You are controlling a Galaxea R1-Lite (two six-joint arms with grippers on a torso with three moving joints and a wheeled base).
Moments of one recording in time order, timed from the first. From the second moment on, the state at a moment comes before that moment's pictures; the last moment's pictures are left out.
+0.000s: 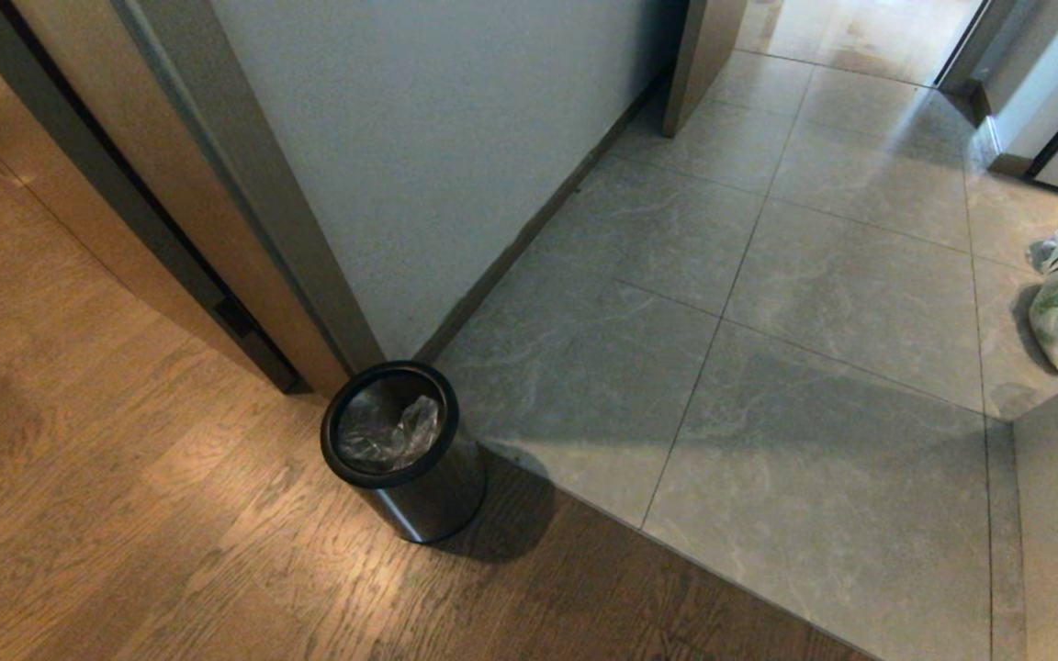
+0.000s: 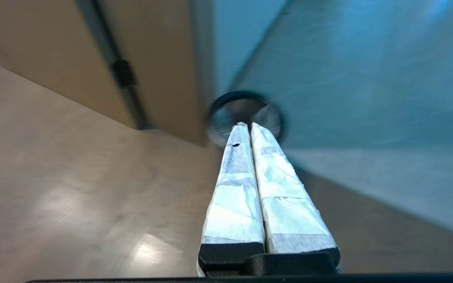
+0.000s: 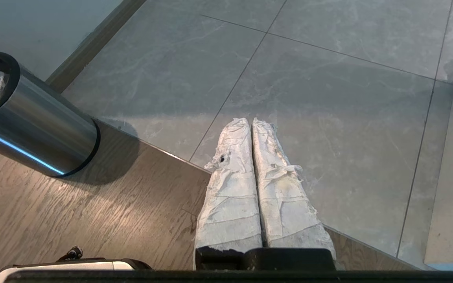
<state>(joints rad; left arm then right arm) -0.01 0.20 -0.50 0.23 -0.06 -0.06 -0.01 0.00 0.00 -0.01 -0.02 0.06</state>
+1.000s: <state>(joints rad) 0.03 1.41 -0.94 0.32 -0.42 -0.65 -0.01 0.00 0.00 -0.01 -0.02 0.06</state>
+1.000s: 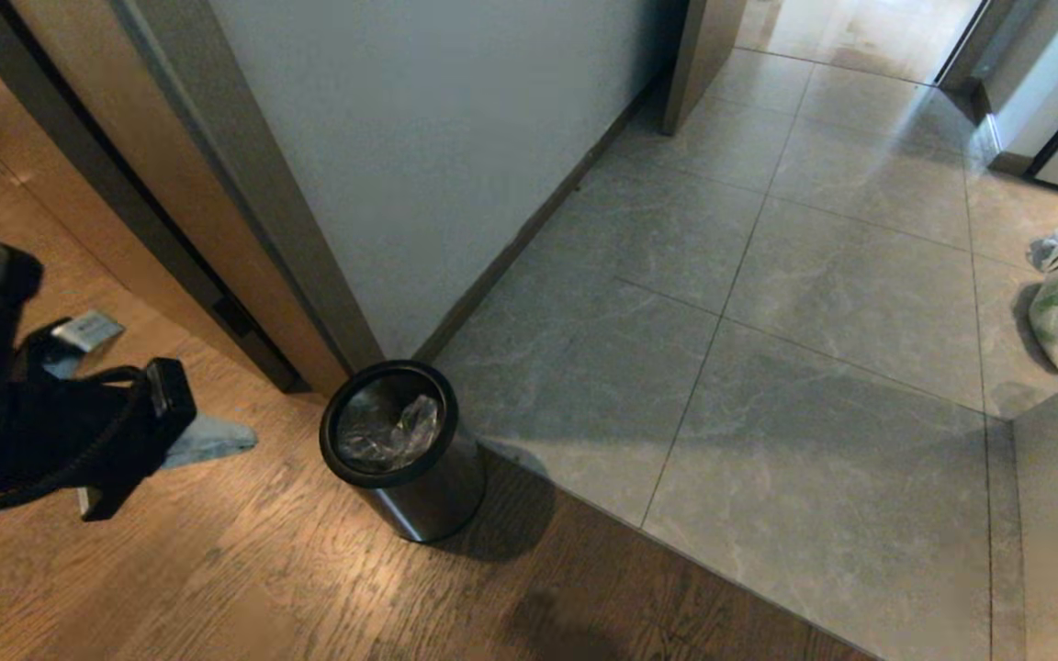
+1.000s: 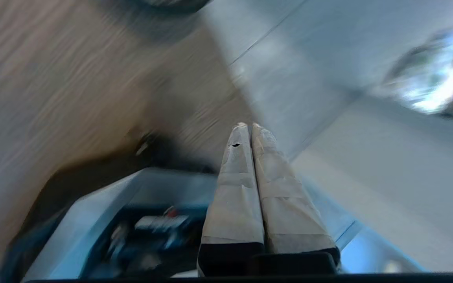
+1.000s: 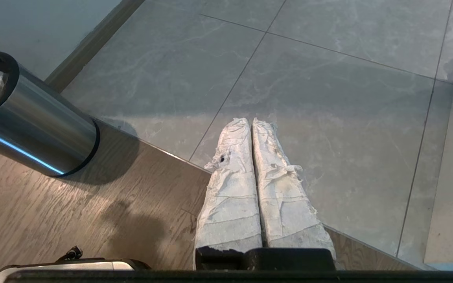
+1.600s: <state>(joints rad) 0.09 1.78 -0.92 0.12 -0.34 -0.56 -0.01 0.00 0.00 -0.01 -0.02 0.06</state>
